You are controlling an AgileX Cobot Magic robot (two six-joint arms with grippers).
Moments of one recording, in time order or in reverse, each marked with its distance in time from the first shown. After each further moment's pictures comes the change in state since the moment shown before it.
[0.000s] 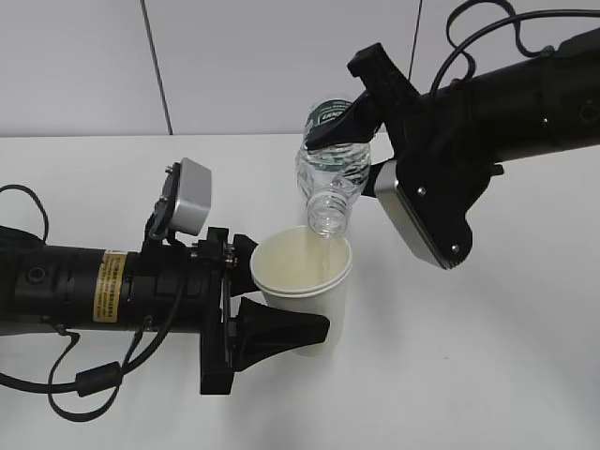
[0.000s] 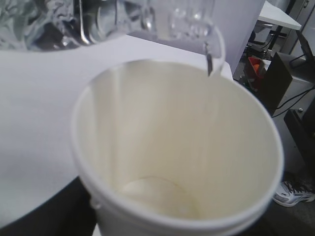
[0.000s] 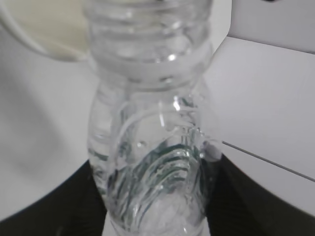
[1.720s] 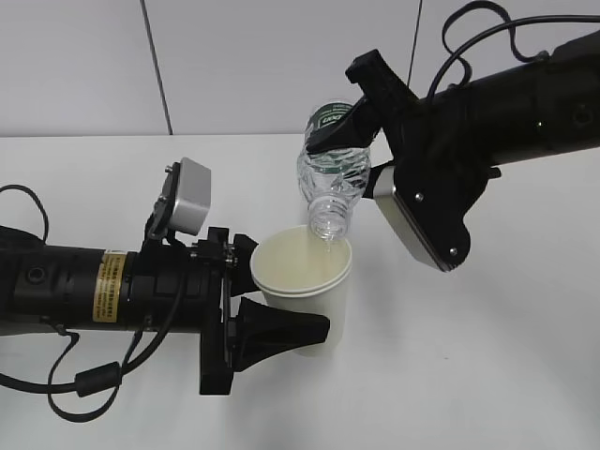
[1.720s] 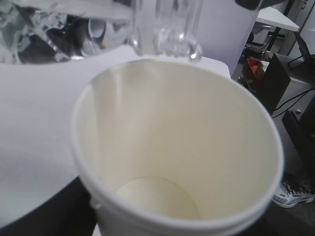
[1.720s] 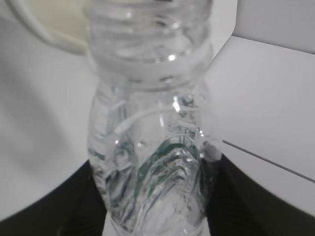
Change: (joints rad) left arm 0.000 0.000 0.000 0.001 -0.007 0.000; right arm 0.000 0.013 0.000 0.000 0.012 -0.022
